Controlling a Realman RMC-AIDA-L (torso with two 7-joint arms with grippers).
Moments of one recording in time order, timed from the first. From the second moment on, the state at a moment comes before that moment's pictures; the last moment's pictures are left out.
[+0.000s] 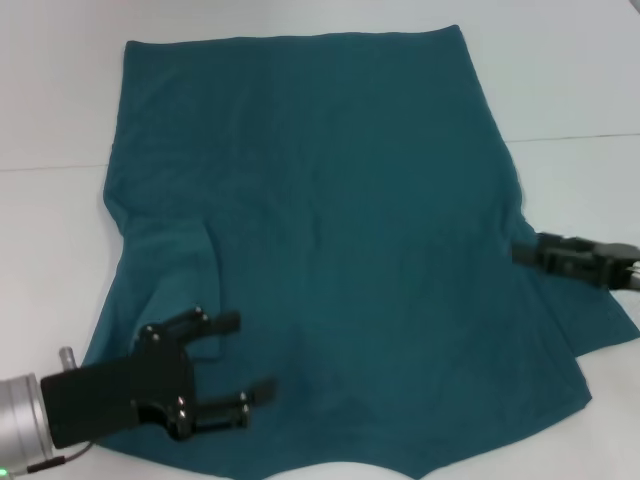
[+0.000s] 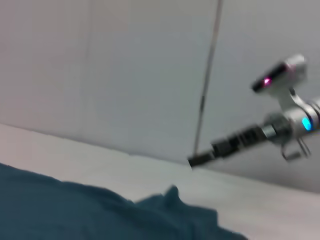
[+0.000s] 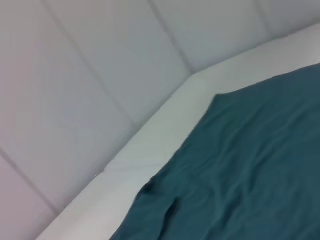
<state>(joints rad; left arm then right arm) -0.39 -2.17 0.73 0.68 1.89 1.61 -1.11 0.43 2.00 -0.50 -0.67 -1.95 -1.56 1.76</state>
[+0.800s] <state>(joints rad) -0.44 -2.16 0.73 0.68 1.97 1.55 -1.22 0.45 1.97 -0.49 -0.85 -2.26 -1.28 2.17</state>
